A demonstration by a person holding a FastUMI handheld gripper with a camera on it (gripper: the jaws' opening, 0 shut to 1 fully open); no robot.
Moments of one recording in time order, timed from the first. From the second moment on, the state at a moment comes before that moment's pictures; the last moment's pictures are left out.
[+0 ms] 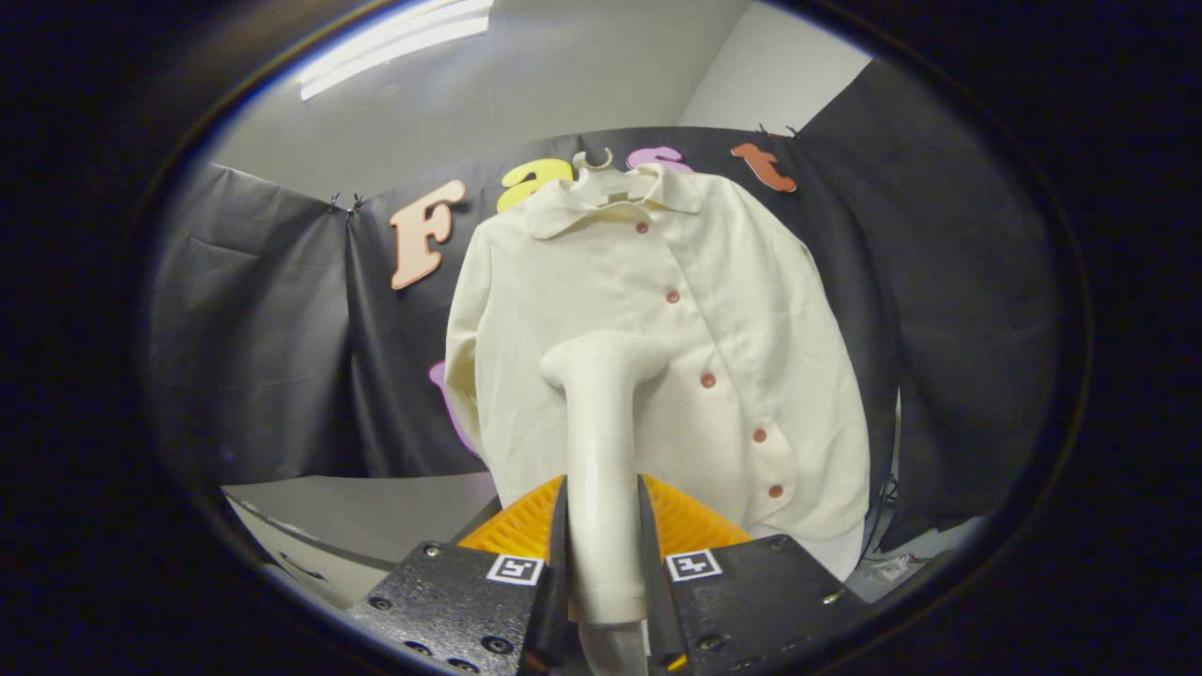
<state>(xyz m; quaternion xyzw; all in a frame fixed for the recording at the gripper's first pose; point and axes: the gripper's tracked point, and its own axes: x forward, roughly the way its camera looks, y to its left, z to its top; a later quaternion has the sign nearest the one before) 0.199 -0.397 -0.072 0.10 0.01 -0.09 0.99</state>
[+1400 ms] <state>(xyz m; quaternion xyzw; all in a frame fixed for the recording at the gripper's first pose) 0.091 -0.407 -0.266 0.17 0.14 -0.08 0.97</state>
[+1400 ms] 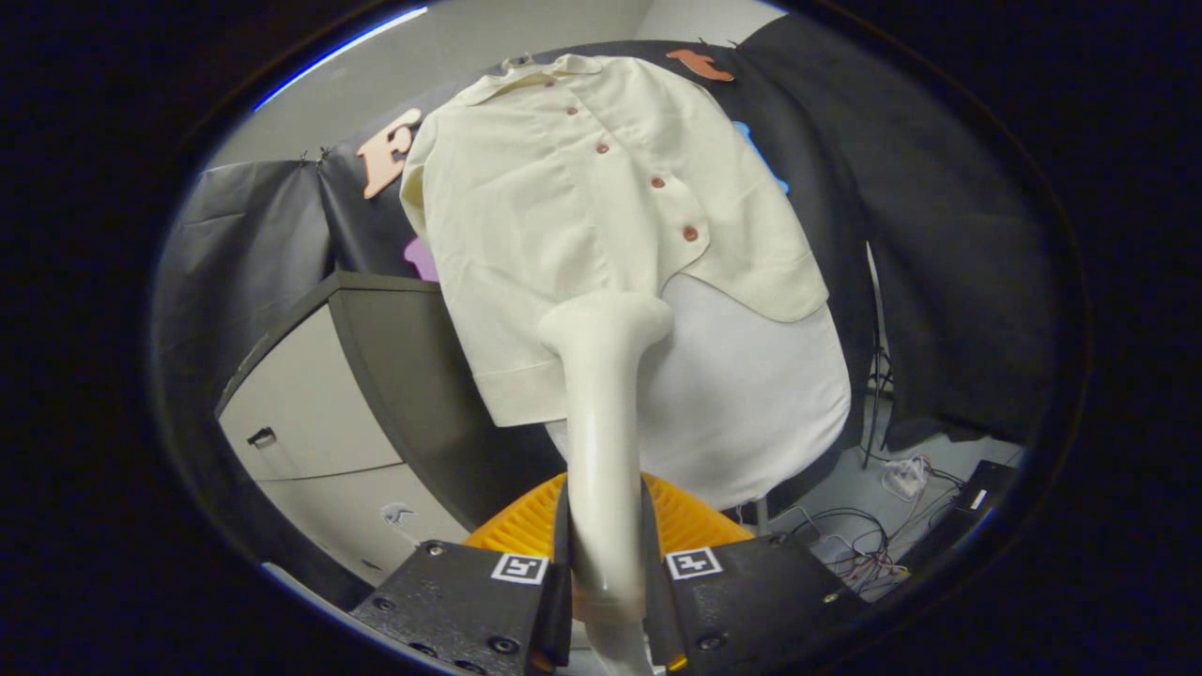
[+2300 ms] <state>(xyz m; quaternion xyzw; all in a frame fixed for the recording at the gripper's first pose) 0.157 -0.517 0.023 0.12 -0.05 -0.11 0.99</state>
